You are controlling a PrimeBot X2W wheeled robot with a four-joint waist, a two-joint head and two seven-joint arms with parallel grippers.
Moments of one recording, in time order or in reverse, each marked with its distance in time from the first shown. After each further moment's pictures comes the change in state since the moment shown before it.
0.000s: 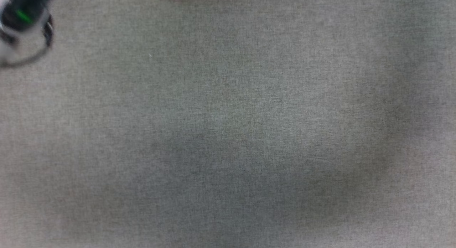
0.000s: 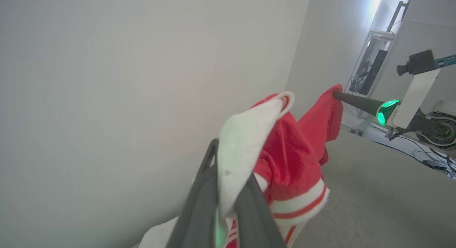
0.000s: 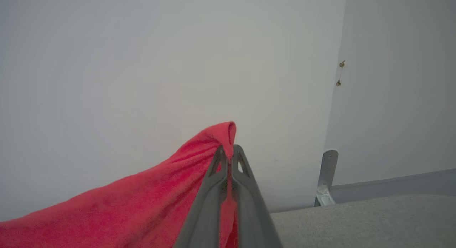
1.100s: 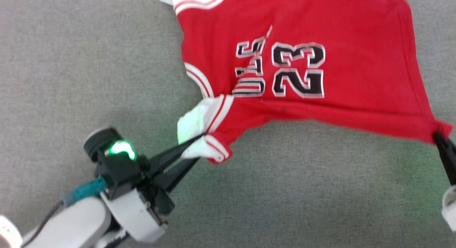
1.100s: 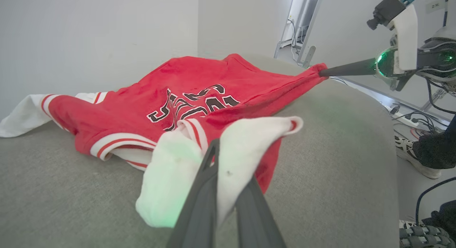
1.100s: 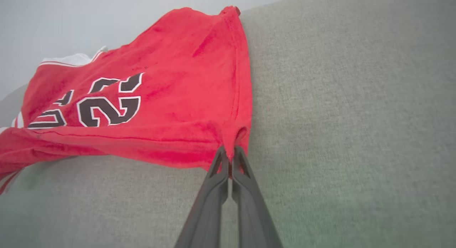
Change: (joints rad) left arm 1.087 0.048 0.388 -0.520 0.591 0.000 -0.002; right arm 1.344 -0.049 -0.119 -1.169 0.282 0.000 0.512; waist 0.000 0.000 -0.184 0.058
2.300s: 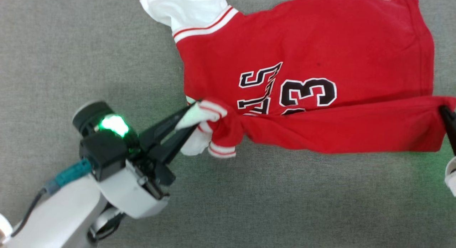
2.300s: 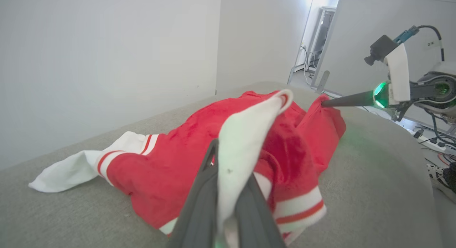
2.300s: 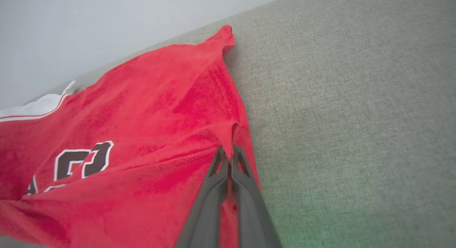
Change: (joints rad) left arm -0.001 -0.076 0.150 -0.011 0.055 0.000 0.000; right arm -0.150 0.051 -0.045 0.087 -0.010 0.000 0.041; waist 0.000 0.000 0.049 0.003
